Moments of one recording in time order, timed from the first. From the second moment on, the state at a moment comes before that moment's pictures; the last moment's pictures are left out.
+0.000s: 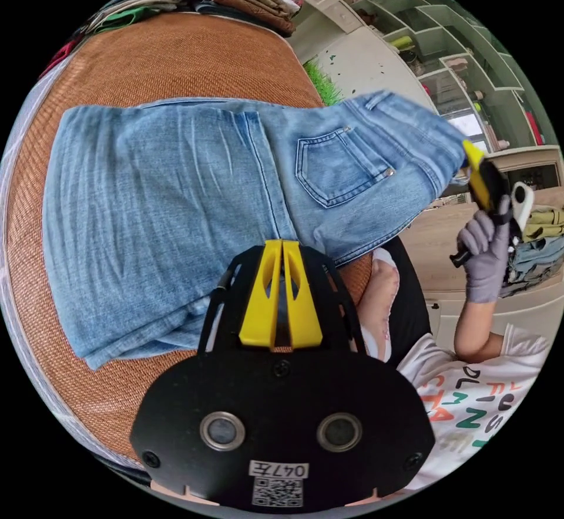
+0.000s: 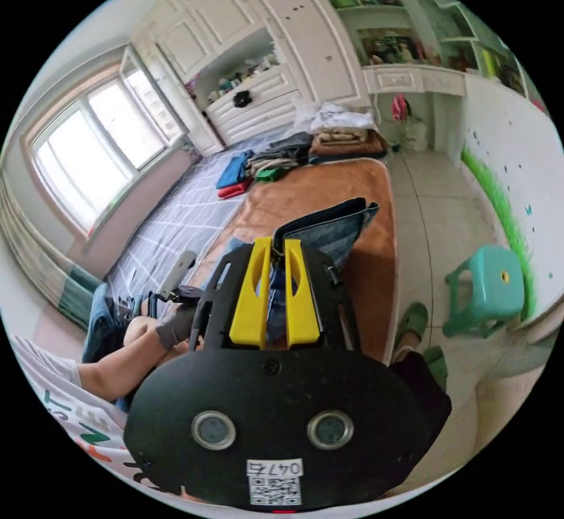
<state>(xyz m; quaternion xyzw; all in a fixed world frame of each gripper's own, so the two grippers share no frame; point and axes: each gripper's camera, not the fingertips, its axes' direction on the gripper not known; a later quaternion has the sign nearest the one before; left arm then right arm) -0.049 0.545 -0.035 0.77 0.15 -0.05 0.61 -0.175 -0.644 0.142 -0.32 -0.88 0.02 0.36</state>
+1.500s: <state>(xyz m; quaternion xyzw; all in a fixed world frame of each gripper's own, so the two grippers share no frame) -0.246 0.240 0.439 0.77 0.50 -0.07 0.39 -0.340 -0.580 -0.004 -0.52 -0.85 0.01 0.07</state>
